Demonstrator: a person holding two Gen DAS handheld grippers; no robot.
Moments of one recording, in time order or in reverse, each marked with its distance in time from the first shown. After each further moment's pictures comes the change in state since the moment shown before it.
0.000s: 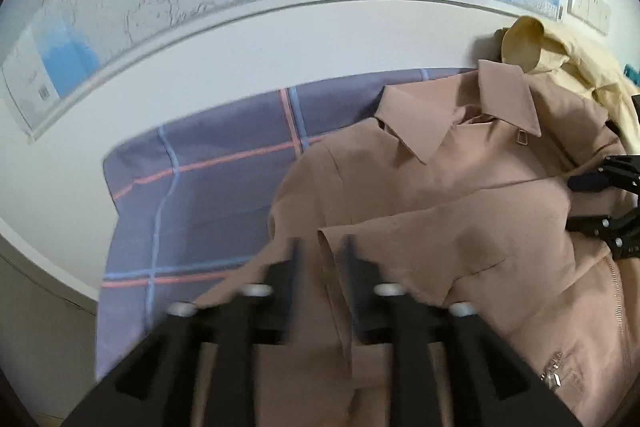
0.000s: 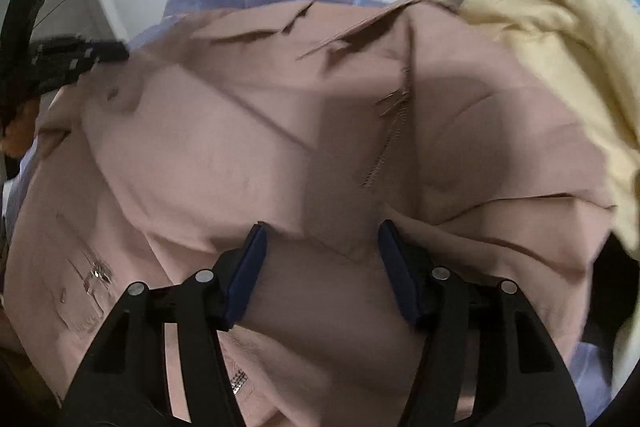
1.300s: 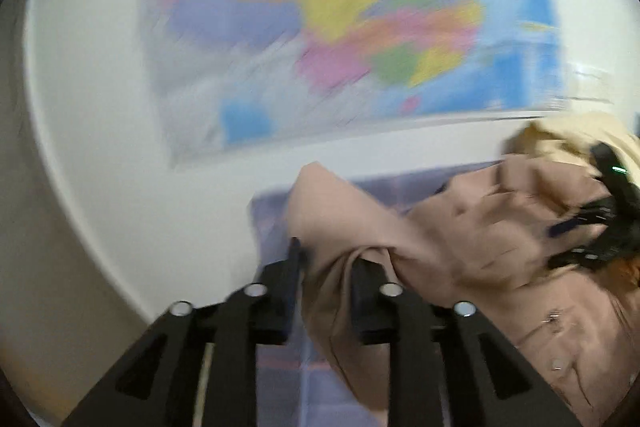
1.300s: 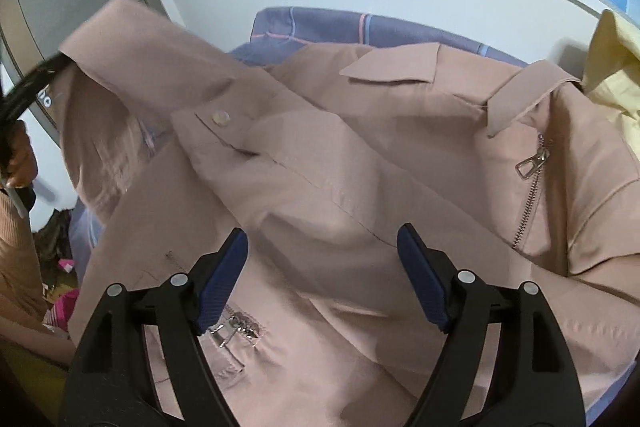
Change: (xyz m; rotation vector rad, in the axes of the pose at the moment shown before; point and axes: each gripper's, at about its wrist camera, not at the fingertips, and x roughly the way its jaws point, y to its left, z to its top) left arm -0.188 0.046 -0.080 -0.014 -0.394 0.232; right arm -0.018 0.077 0.022 -0.047 -0.059 0.247
